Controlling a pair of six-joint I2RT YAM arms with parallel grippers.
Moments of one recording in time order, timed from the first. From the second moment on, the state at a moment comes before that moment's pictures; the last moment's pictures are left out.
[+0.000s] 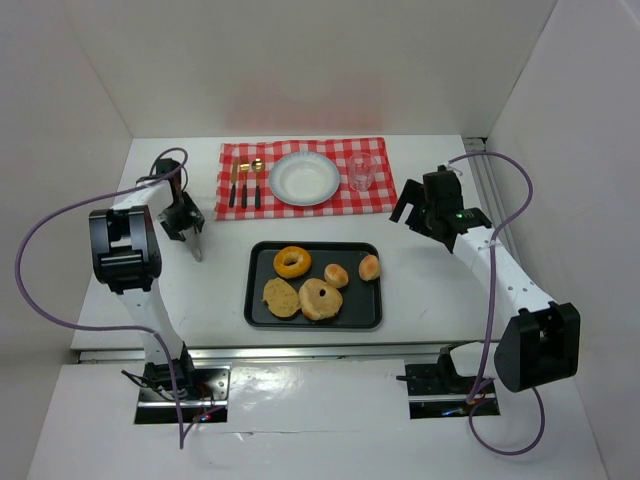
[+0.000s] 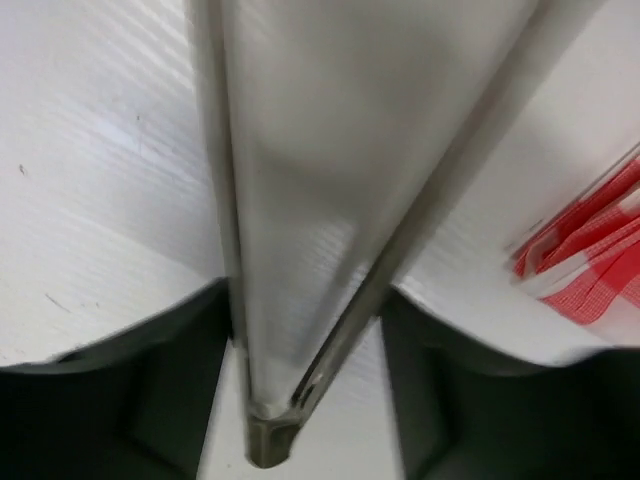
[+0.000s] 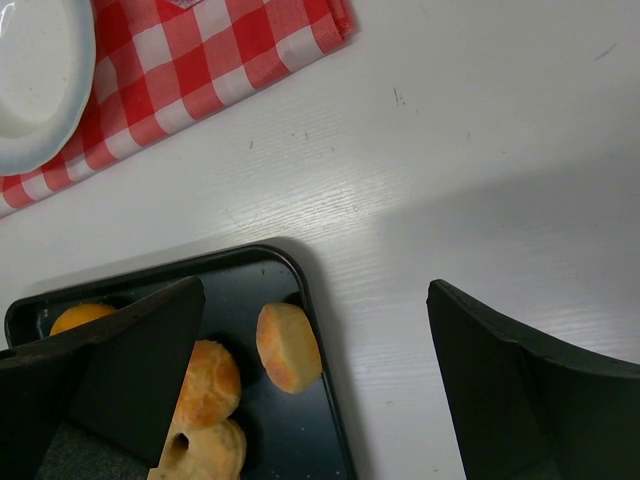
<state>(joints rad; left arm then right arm) 0.16 2.00 1.42 -0.68 -0.12 -0.50 0.21 1.28 1.02 -0.51 0.13 0.58</state>
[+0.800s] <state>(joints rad) -0.36 1.24 1.22 -0.83 0.04 -0.33 0.24 1.28 1.01 -0.50 0.13 0.60</state>
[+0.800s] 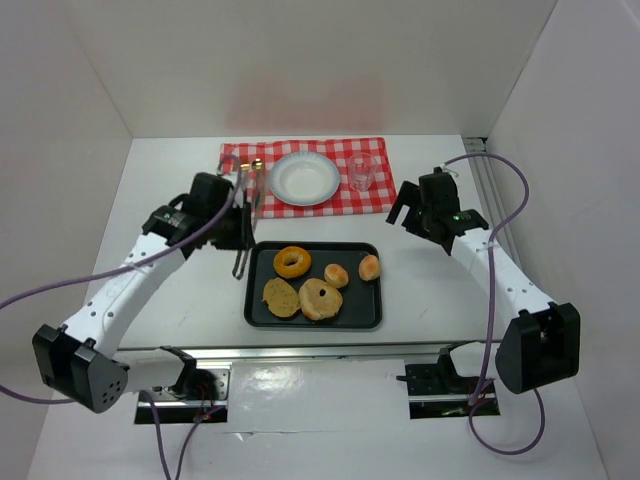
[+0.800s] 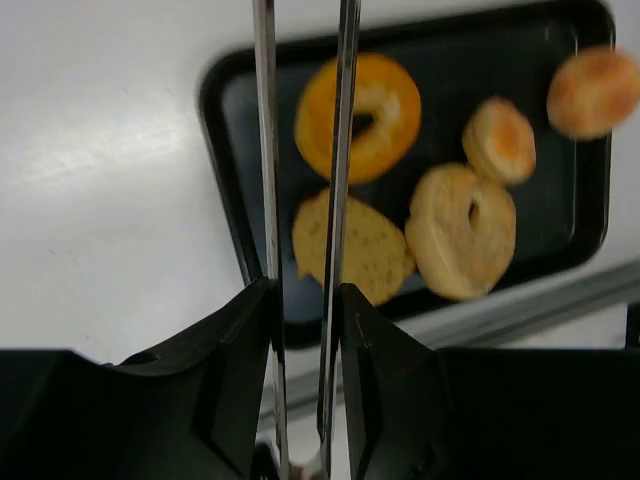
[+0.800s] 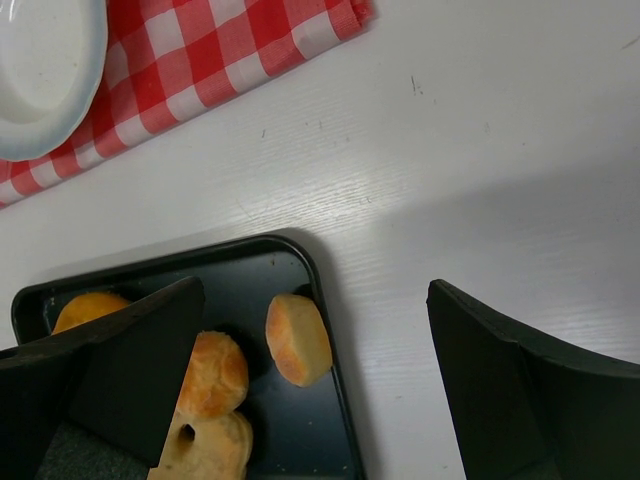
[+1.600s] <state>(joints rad) -0.72 1.10 1.22 -1.12 0.11 -0.53 0.27 1.28 1.02 -0.50 0.13 0.60</state>
